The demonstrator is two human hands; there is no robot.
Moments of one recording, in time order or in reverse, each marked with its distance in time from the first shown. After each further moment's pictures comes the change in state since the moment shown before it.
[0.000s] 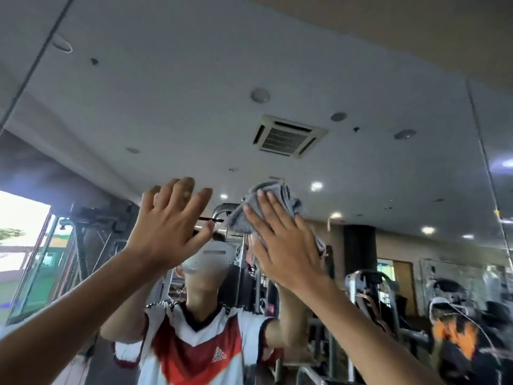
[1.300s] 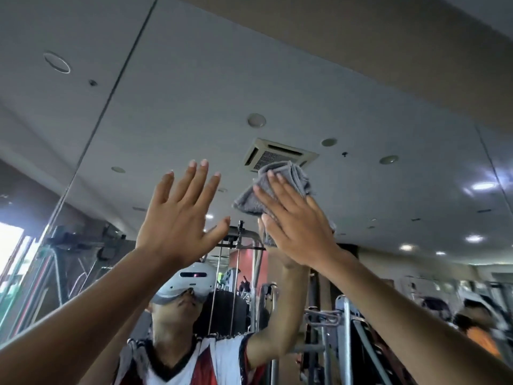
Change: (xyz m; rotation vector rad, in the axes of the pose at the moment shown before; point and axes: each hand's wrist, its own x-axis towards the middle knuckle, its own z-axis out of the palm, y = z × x) left_hand 0.035 -0.136 -0.008 0.074 0.084 0.027; right_hand 0.141 -0.062 -0.007 0.114 -0.139 0.024
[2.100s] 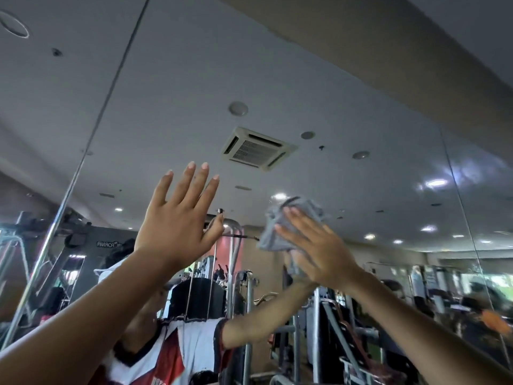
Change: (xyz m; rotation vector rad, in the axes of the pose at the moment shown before) left_hand -0.036 -0.004 0.010 -0.062 0.081 0.043; right_hand -0.088 0.021 0.003 -0.064 0.064 -0.182
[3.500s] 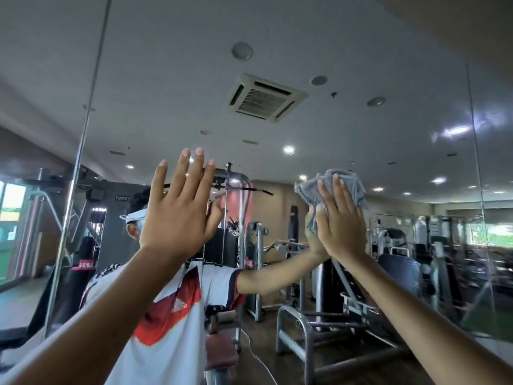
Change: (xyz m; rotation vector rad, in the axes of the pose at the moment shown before) left_hand -0.075 0.022 -0.013 -0.021 -0.053 -0.049; right_hand -0.055 -0.053 0.017 0.003 0.150 0.653
